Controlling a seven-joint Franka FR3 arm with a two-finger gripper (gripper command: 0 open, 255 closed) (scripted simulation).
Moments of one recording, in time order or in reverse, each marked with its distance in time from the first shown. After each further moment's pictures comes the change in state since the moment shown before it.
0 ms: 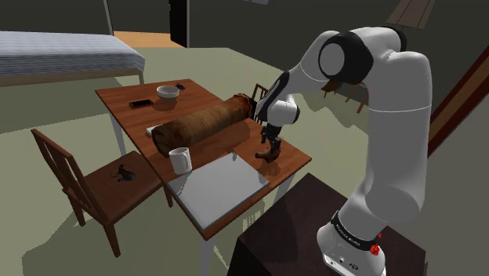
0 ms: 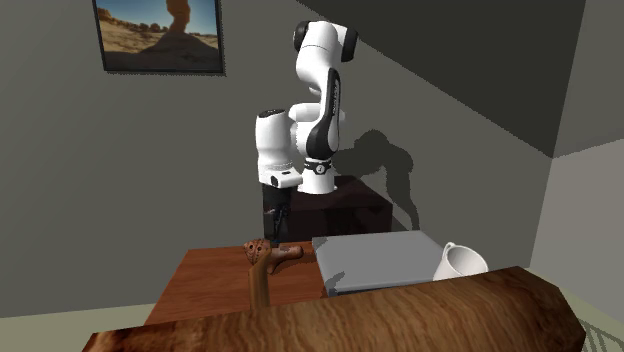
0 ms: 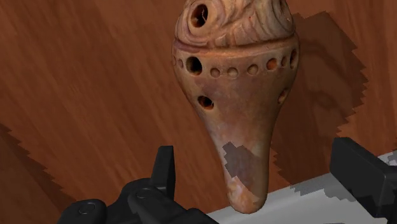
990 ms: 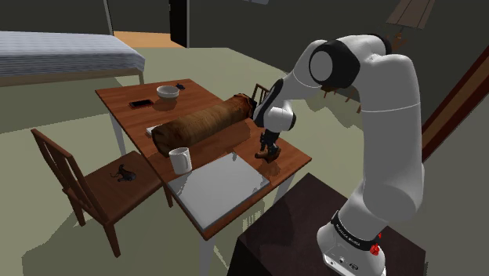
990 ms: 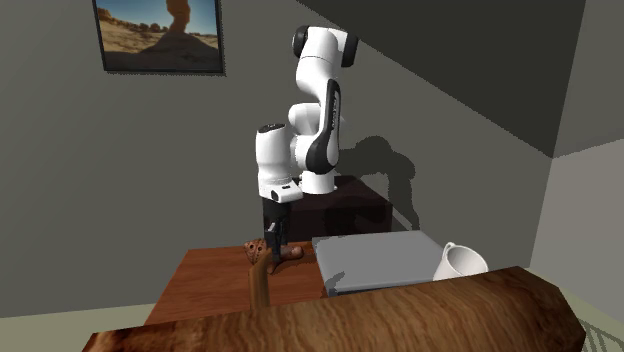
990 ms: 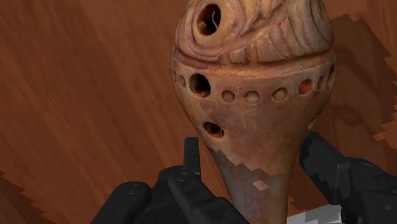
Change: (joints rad) arm -0.056 0.089 0.069 0.033 0.071 0.054 -0.063
